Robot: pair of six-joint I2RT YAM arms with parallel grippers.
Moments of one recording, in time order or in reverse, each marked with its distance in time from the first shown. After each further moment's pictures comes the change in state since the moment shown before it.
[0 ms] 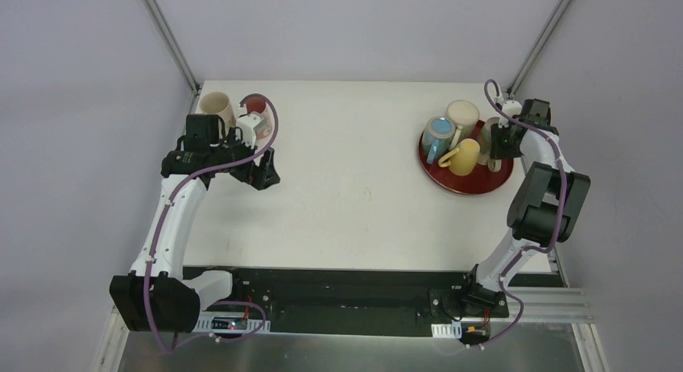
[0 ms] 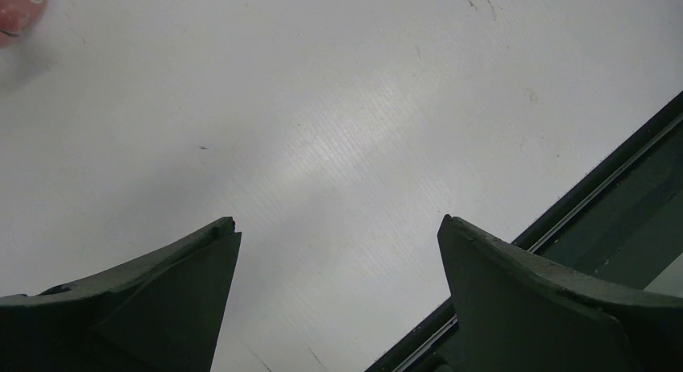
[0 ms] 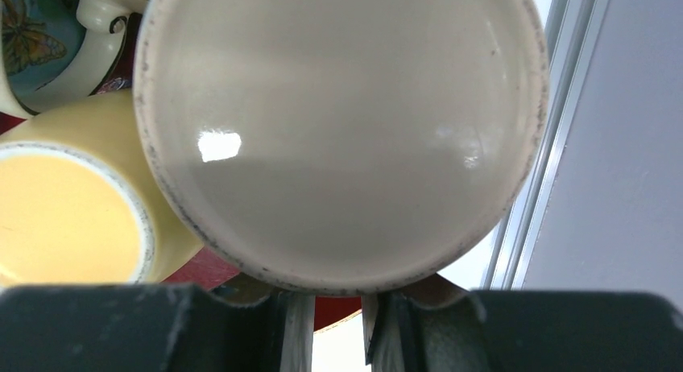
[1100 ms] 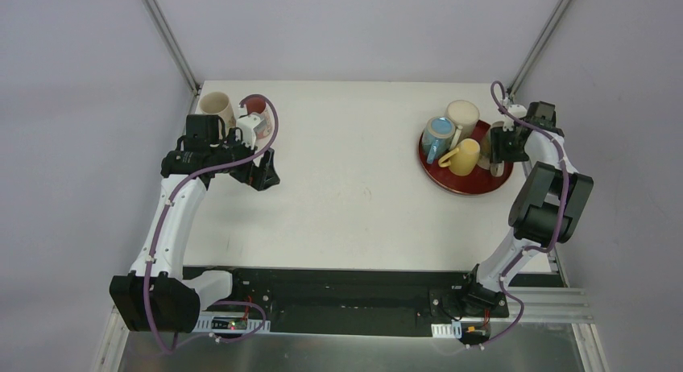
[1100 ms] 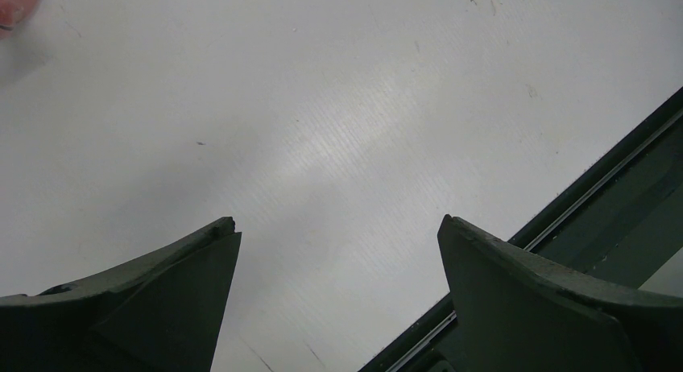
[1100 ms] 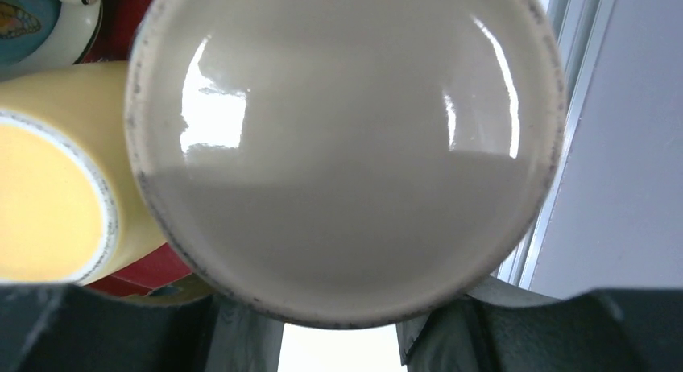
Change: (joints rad) left arm 0.000 0.000 0.002 -0.014 -0.002 0.003; right arm -0.035 -0.004 -0.013 -0.035 -0.025 0.011
